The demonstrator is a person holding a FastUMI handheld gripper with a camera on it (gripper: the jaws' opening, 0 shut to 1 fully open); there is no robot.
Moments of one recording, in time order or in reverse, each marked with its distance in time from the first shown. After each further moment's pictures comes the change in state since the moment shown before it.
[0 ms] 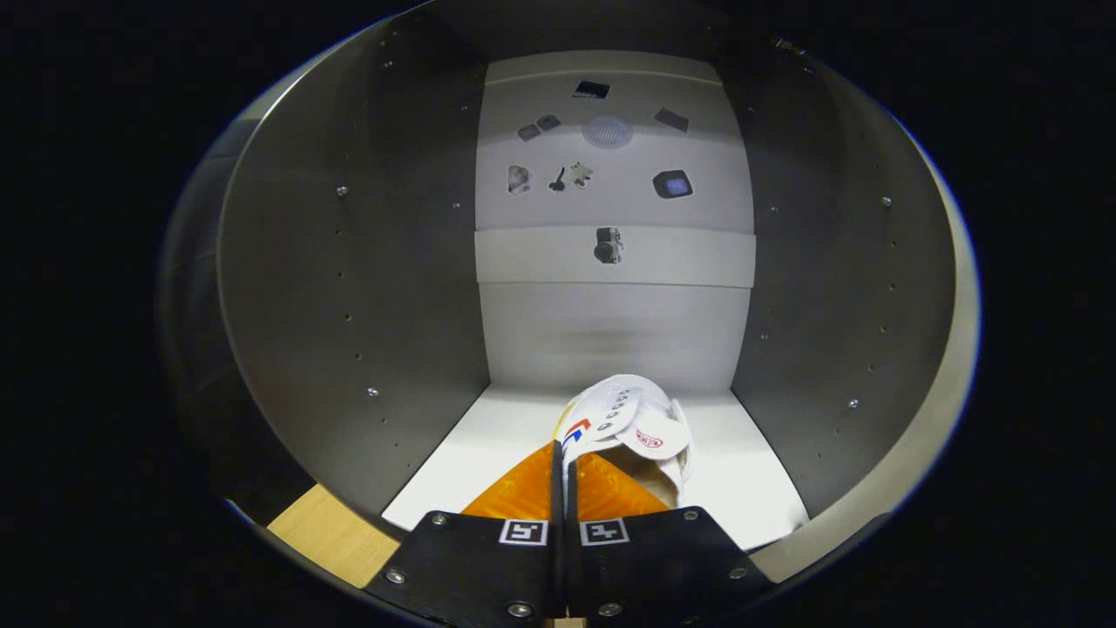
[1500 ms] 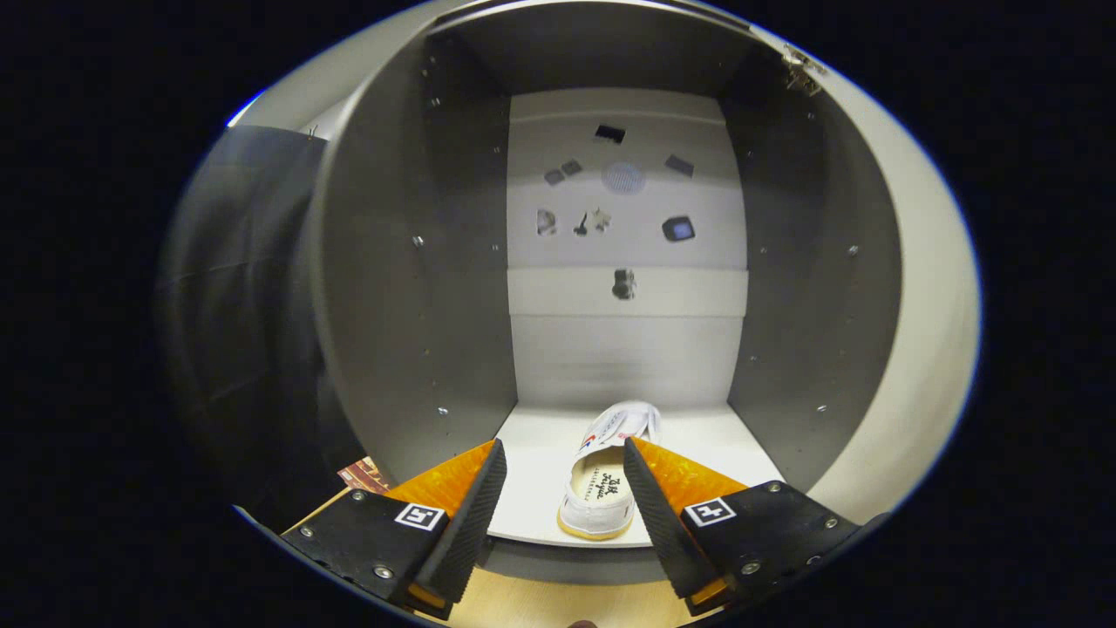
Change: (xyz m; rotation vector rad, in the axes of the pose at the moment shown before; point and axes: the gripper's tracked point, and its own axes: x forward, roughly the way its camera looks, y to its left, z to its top) arm -0.099 0.032 0.039 0.006 -0.133 -0.009
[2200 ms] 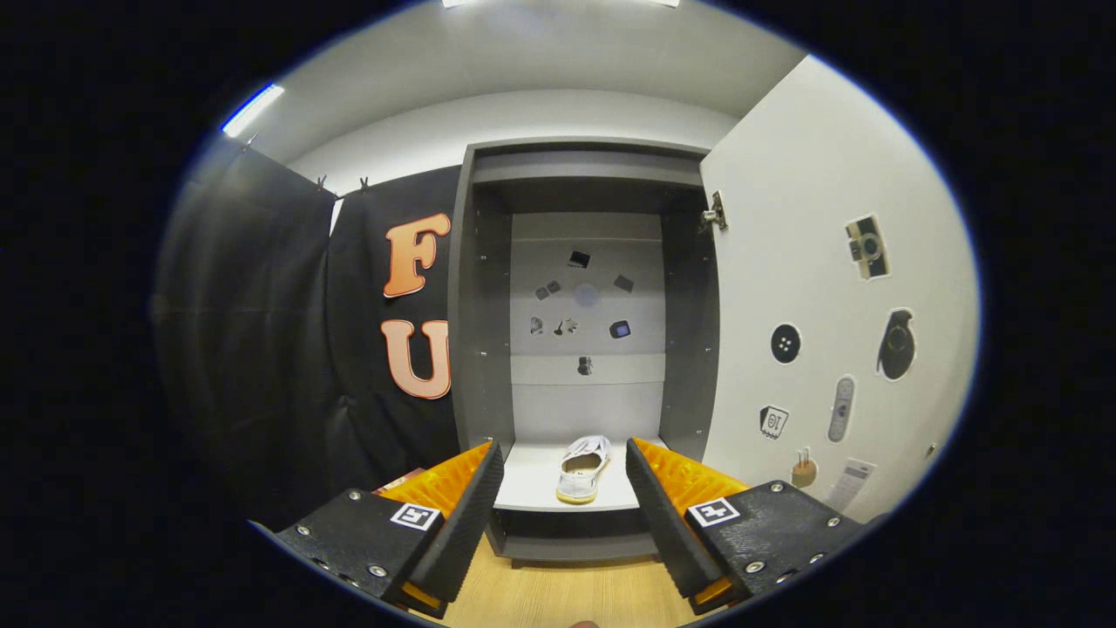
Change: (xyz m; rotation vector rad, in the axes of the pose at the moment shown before) arm -0.206 0.011 0.060 0.014 -0.175 -0.121
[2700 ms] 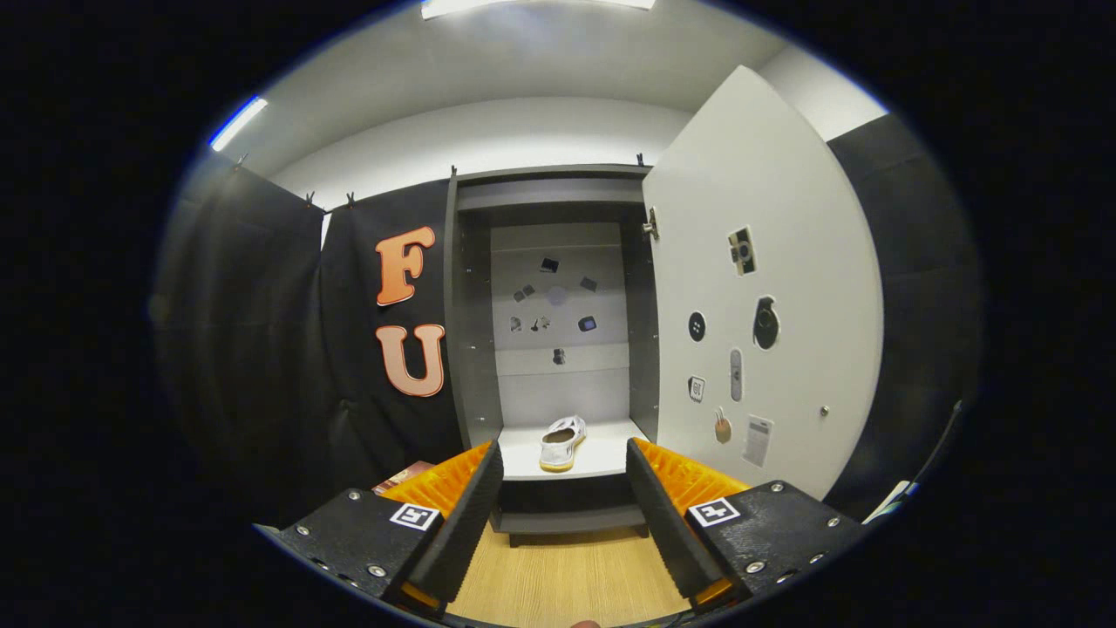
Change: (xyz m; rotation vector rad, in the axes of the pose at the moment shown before) arm -0.112 -0.034 -0.011 0.059 0.023 -0.058
